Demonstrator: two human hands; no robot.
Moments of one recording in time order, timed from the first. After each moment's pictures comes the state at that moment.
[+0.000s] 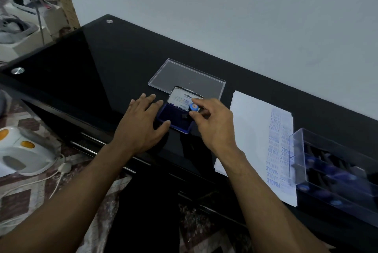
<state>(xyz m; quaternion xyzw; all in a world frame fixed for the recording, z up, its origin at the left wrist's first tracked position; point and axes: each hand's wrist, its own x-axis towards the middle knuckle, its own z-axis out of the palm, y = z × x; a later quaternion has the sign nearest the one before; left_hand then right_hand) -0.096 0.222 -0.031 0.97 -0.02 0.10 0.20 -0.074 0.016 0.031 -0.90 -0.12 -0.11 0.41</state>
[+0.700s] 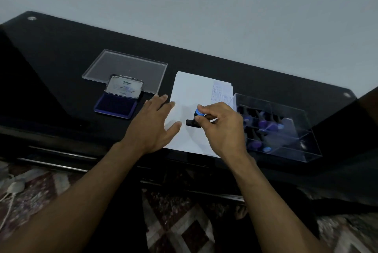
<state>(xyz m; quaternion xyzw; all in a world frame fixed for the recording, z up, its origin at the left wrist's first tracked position) -0.111 0.054 -0.014 0.95 -0.16 0.06 0.25 -0.149 -0.141 0.040 -0.89 -0.01 -0.19 0.42</state>
